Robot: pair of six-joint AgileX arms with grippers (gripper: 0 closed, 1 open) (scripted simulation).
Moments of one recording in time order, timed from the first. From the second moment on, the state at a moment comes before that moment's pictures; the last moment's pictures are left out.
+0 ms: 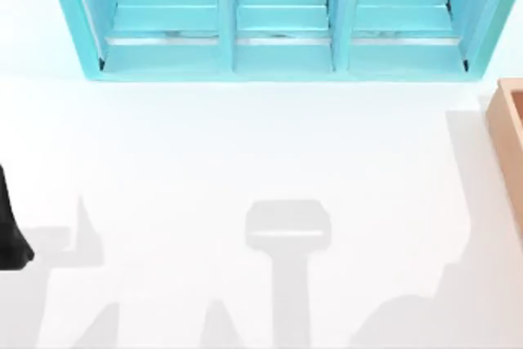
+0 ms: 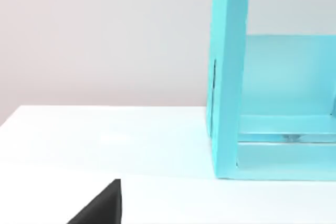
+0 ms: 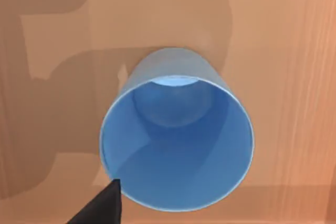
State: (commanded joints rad) left arm 0.00 0.00 0.00 0.00 0.00 0.00; right arm -0.46 1.62 1.18 -1.13 0.00 -0.45
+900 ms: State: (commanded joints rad) left arm 0.00 0.00 0.00 0.00 0.00 0.00; right arm -0.46 1.69 0.97 -0.85 0.00 -0.45
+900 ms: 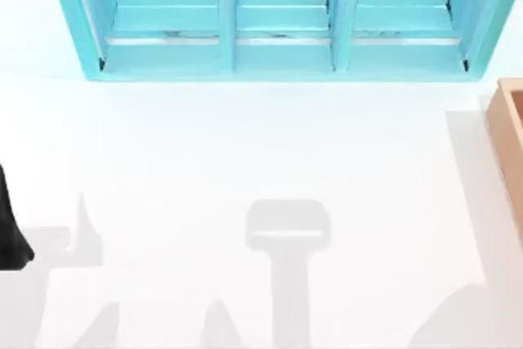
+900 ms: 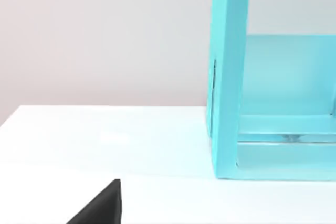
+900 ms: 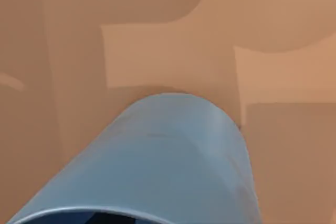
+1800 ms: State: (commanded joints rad) left arm 0.00 0.00 0.00 0.00 0.00 0.00; right arm -0.46 1.69 0.97 -0.85 0.00 -0.45
